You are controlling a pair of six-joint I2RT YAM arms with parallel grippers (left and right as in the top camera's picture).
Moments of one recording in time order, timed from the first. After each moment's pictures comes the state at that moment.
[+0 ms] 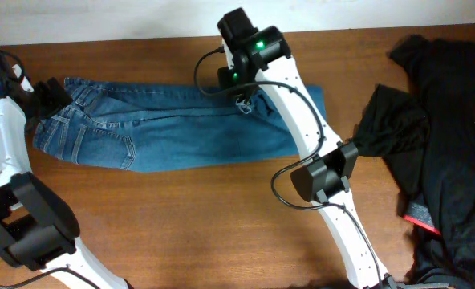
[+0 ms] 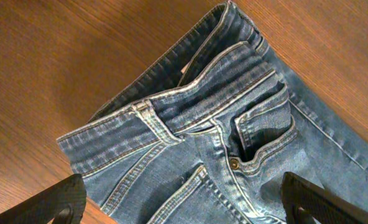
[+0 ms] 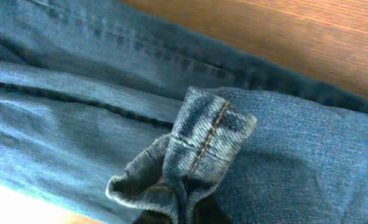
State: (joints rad) left arm 0.43 2.04 1.82 -0.87 0.08 -0.21; right arm 0.48 2.63 2.89 -1.48 -0.08 0.21
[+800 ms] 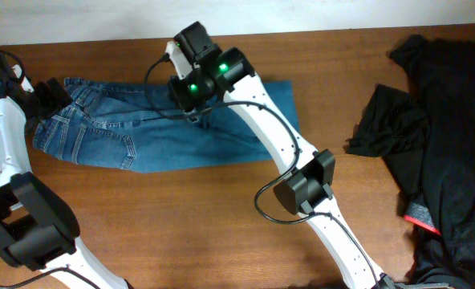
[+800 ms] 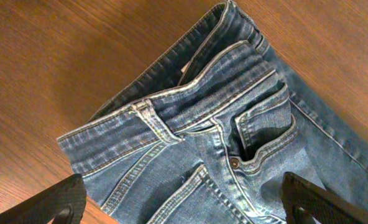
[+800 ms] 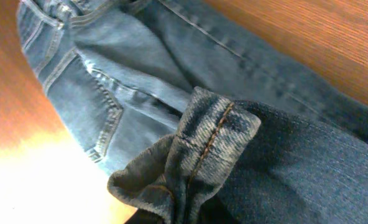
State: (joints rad) left arm 0.43 2.04 1.82 -0.87 0.08 -0.20; right arm 0.63 2.65 2.88 -1.19 -0.32 0.16
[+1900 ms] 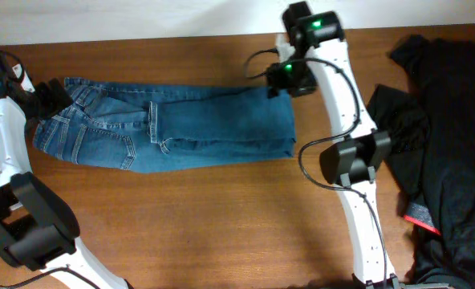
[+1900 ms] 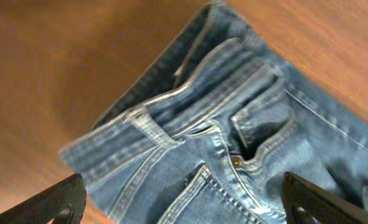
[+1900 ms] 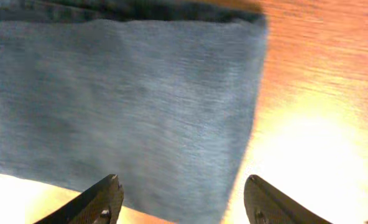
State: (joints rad) left arm 0.43 2.04 1.82 -0.86 0.10 -0.10; right arm 0.22 2.66 2.88 -1.69 -0.21 0.09
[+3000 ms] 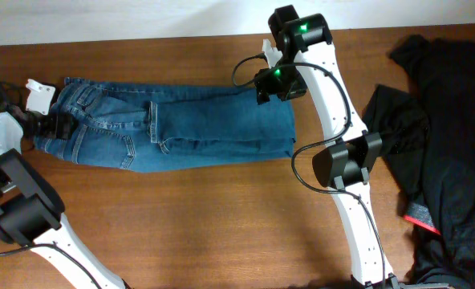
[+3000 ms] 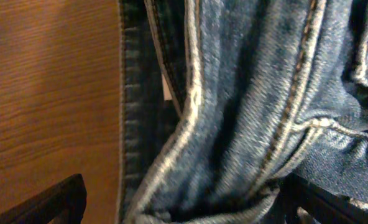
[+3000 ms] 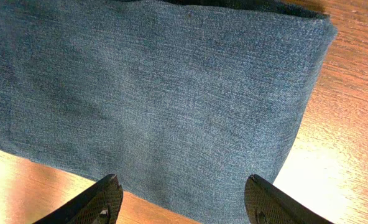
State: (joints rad) left arm 0.55 2.34 1.82 -0.63 0.38 0.74; right arm 0.28 2.66 2.88 -1.69 -0.22 0.05
